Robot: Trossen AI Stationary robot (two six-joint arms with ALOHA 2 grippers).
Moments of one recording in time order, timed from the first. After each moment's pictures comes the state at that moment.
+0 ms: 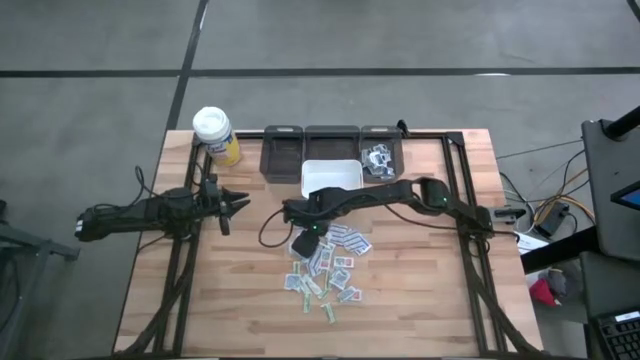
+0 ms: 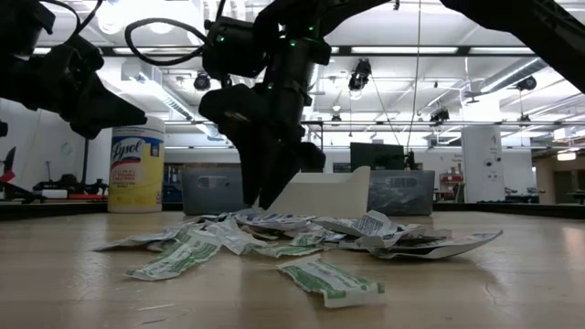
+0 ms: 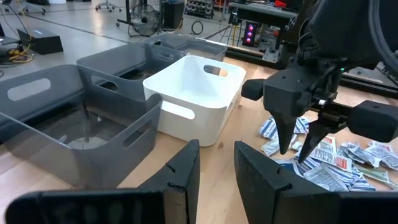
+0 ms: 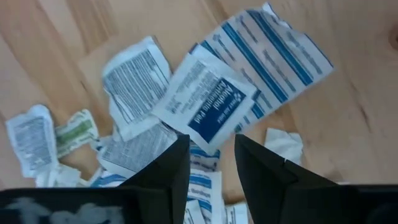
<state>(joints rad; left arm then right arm) 0.07 0.05 0.11 -0.33 -0.27 -0.19 0.01 2.35 1.99 -0.95 -0.13 0.58</state>
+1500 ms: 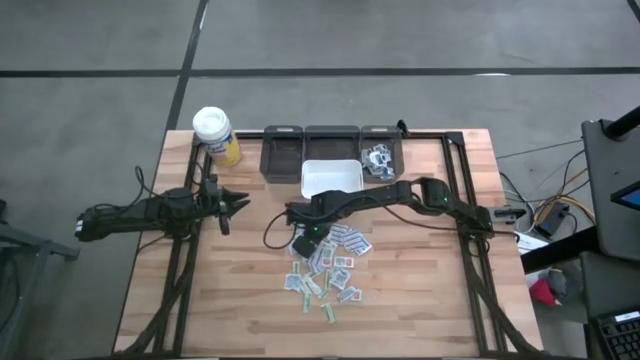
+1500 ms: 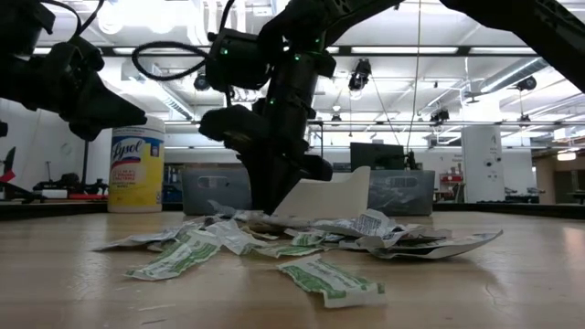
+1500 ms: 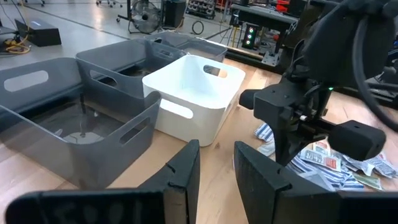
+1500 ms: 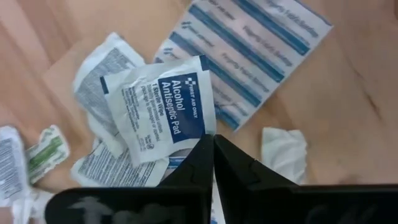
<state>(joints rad) 0.07 0.05 0.11 -0.33 -0.27 -0.24 0.01 2.35 1.90 -0.86 -0.11 0.67</state>
